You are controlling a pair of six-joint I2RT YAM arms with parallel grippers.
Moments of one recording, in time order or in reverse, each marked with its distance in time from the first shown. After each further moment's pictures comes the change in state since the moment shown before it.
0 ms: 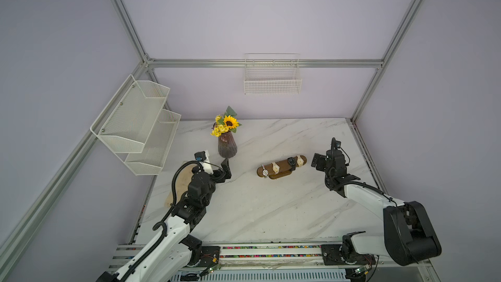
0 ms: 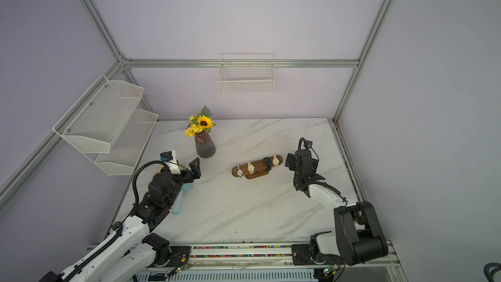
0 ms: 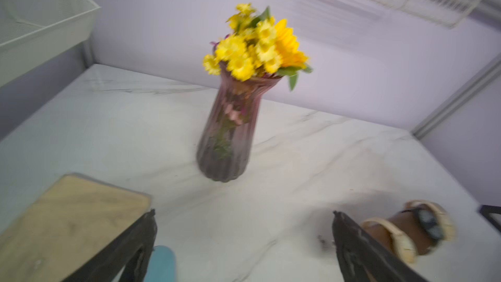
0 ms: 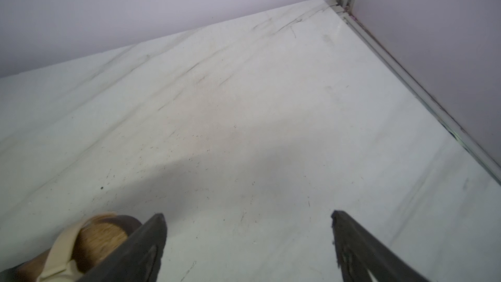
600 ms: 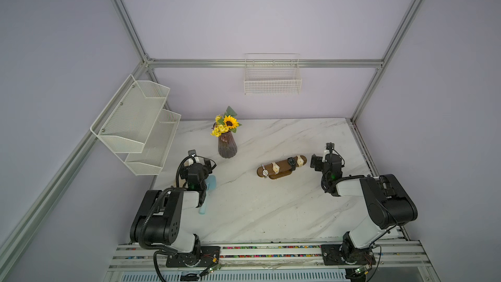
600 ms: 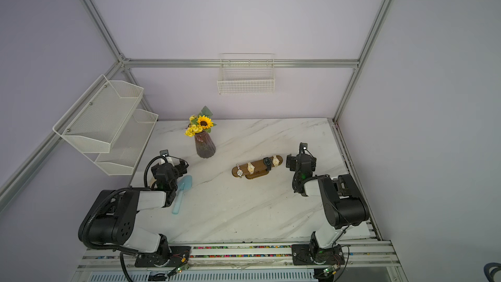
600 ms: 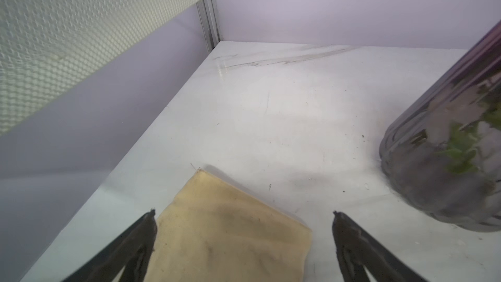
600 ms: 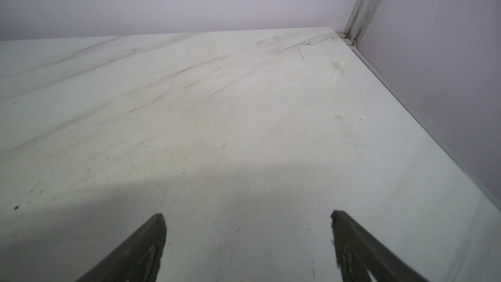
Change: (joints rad) left arm 0.385 0.688 0.012 0.592 0.030 0.257; right arm -0.098 0.271 -0.105 0.574 -0.029 -0.147
